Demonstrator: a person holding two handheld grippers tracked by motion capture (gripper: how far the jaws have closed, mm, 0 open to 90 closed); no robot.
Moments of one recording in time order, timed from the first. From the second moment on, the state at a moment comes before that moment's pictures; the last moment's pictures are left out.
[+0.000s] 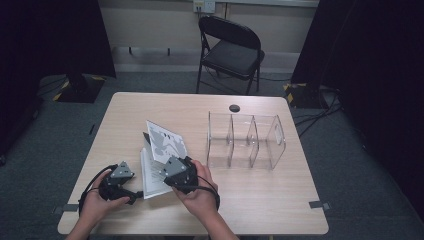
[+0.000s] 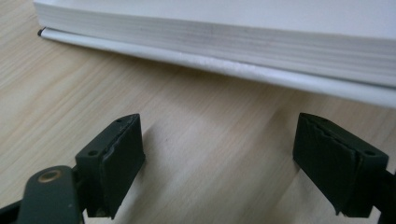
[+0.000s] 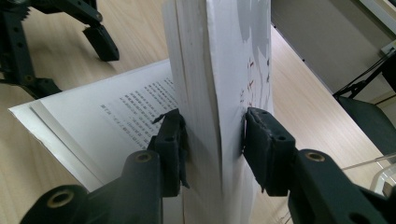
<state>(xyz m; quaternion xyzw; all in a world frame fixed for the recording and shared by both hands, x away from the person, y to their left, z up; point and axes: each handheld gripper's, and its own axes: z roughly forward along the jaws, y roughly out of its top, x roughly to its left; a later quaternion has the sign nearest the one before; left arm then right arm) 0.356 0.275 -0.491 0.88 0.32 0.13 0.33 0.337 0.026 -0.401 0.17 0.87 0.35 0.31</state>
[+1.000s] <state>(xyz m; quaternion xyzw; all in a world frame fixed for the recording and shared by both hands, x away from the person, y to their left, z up) 0.357 0.256 -0.477 0.88 0.29 0.20 0.33 0.338 0.028 -0.388 0.16 0.88 0.34 0.30</state>
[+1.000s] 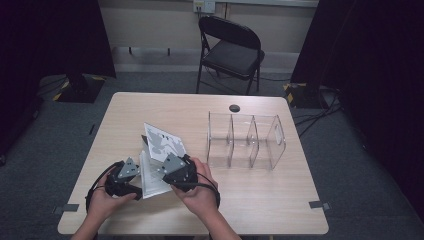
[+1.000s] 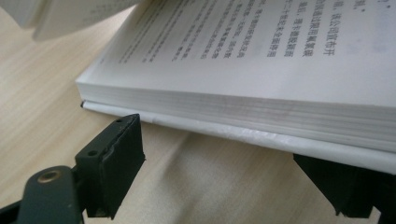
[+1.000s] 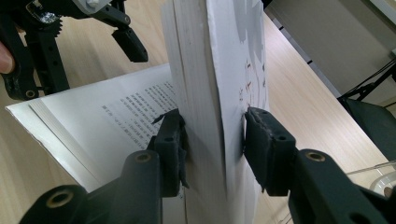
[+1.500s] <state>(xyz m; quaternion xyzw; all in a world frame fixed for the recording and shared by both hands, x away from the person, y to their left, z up) 0.353 0.238 -0.455 0.89 0.21 0.24 0.33 0.343 0.025 -0.375 0.15 0.88 0.34 0.29</state>
